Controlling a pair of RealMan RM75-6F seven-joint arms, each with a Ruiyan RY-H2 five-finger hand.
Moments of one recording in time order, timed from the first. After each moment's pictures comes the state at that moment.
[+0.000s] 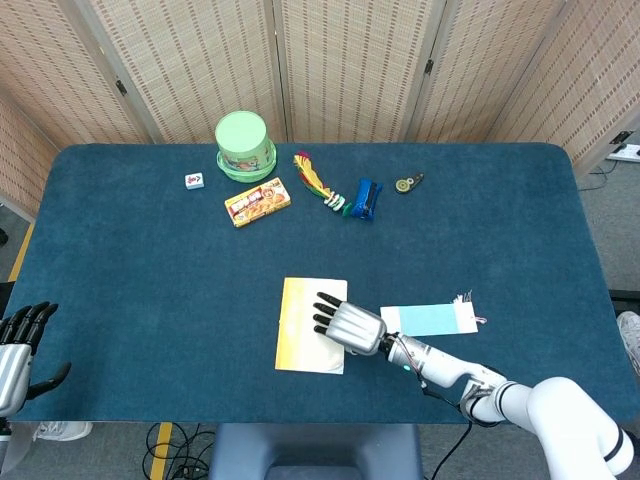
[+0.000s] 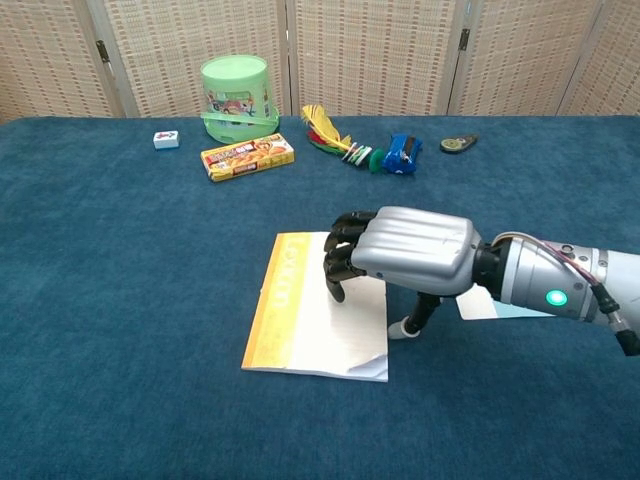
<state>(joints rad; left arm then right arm) -0.07 -1.12 -0.04 -1.58 1.48 1.49 0.07 0.85 -1.78 -0.08 -0.88 -1.88 1.09 0.06</state>
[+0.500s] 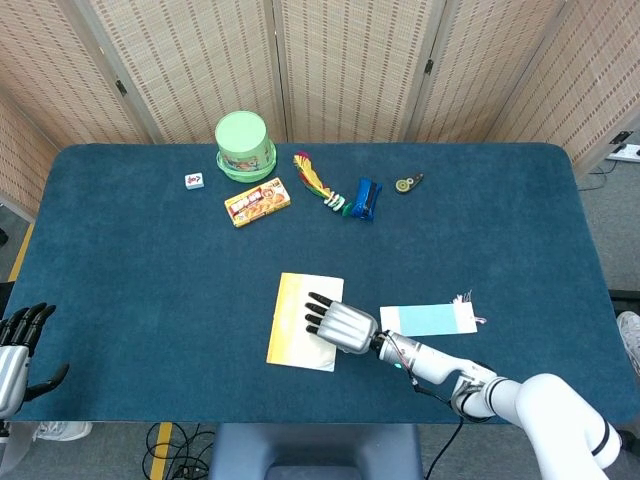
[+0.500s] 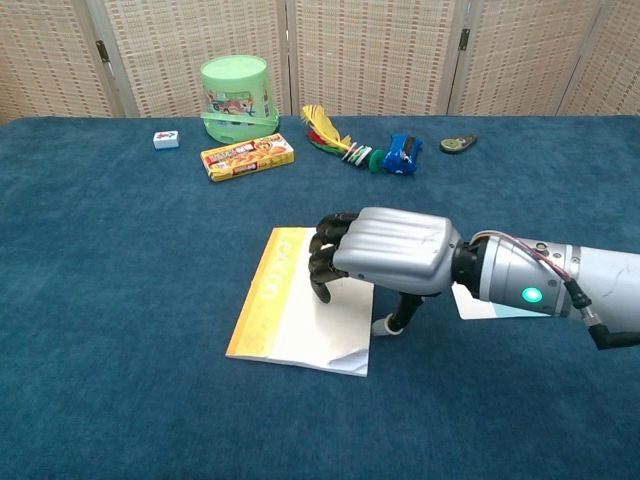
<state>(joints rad) -0.07 -1.11 -0.04 -1.58 1.48 1.50 0.06 0.89 -1.81 -0.09 -0.86 -1.87 1.07 0.05</state>
